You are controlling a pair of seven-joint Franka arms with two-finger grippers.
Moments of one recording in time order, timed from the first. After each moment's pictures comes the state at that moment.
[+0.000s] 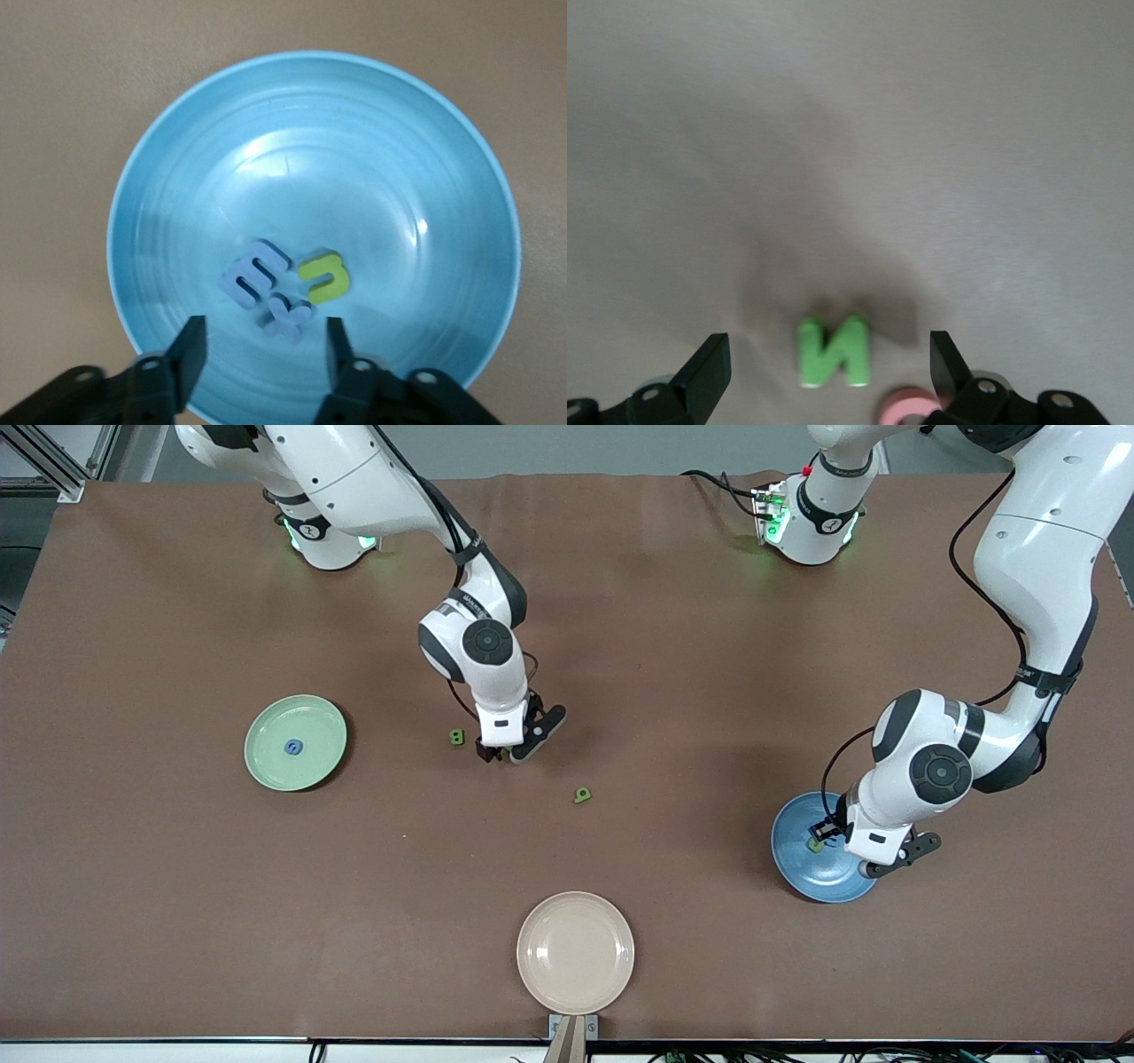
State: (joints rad) left arm 0.34 0.70 -0.55 -1.73 0.51 2.26 -0.88; right arm 0.66 0.61 0.03 -1.89 -0.11 2.54 -0.06
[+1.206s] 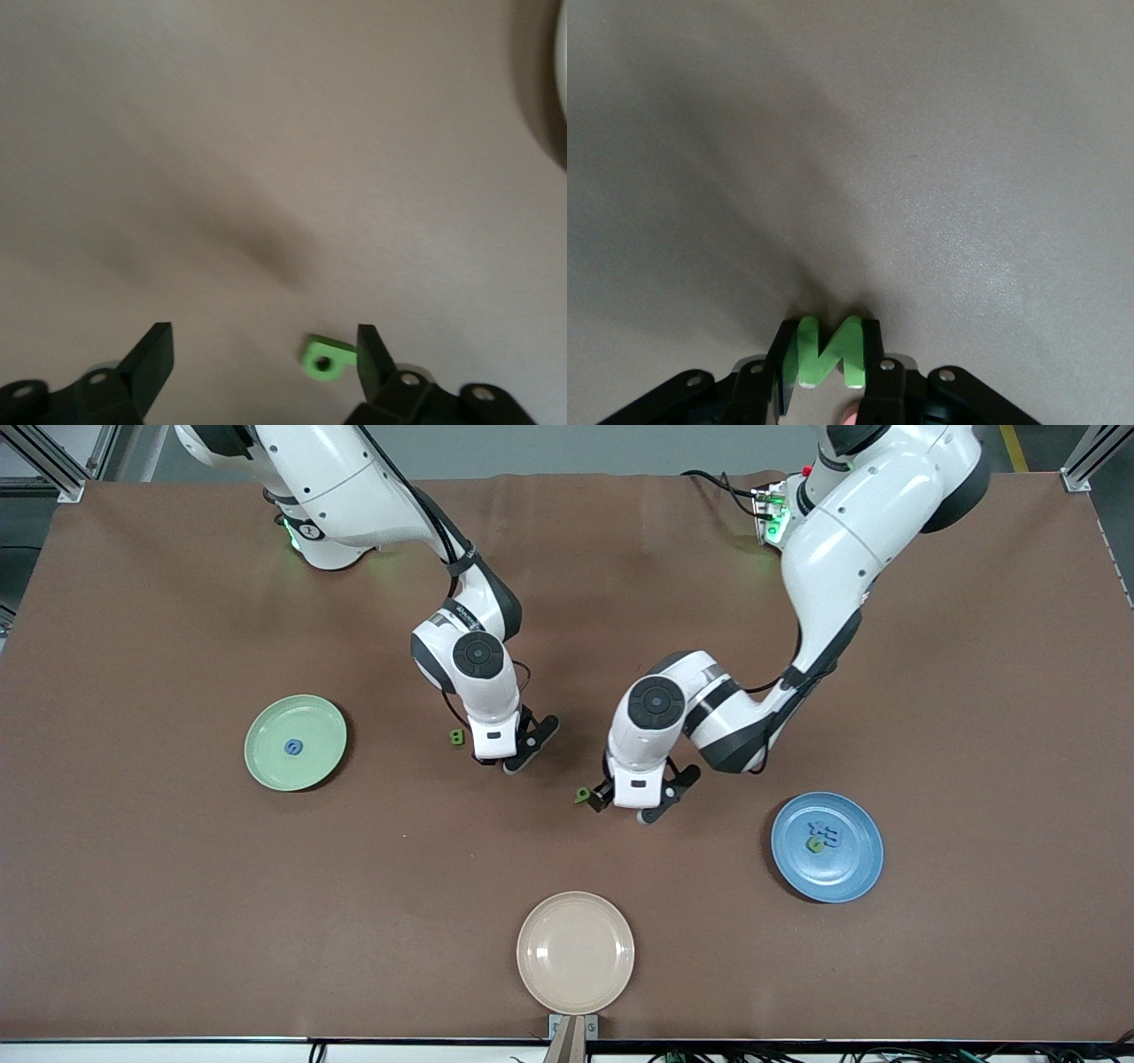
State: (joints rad) left arm -0.25 0.90 -0.56 -1.42 0.51 2.27 -1.71; right arm 0.65 0.63 0.04 -1.87 -0.11 2.53 -0.09
